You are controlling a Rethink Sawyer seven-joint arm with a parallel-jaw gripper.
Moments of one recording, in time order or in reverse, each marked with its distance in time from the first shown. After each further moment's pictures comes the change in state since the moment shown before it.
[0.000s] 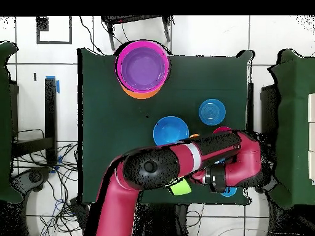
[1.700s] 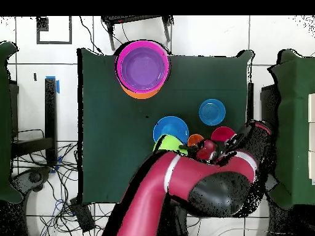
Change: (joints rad) arm -0.212 -0.285 0.572 -0.163 -0.057 -0.021 0.502
